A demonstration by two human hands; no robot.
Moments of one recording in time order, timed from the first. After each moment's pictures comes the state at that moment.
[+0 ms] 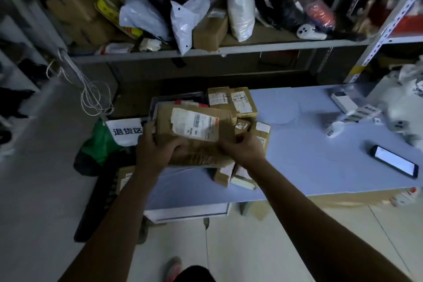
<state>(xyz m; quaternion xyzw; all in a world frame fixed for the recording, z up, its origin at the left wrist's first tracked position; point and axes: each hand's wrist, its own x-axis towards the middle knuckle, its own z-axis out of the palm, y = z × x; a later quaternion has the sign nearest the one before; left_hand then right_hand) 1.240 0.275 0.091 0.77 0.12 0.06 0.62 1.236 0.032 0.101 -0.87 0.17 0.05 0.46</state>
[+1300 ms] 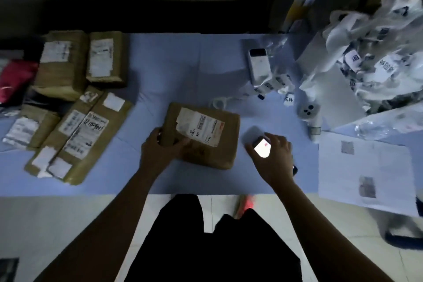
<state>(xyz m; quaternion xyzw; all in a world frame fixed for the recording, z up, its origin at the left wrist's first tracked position) 1.316 -0.257 -0.066 0.84 0.25 -0.11 0.46 1.292 -0.564 -0.058 -0.94 0.18 0.08 0.27</state>
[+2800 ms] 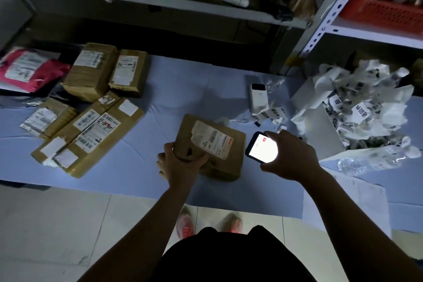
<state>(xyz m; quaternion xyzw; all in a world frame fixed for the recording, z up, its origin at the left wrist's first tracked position) 1.282 -0.341 -0.044 0.80 0.38 0.05 0.47 1.332 -0.584 0.093 -0.98 -0.07 0.18 0.03</state>
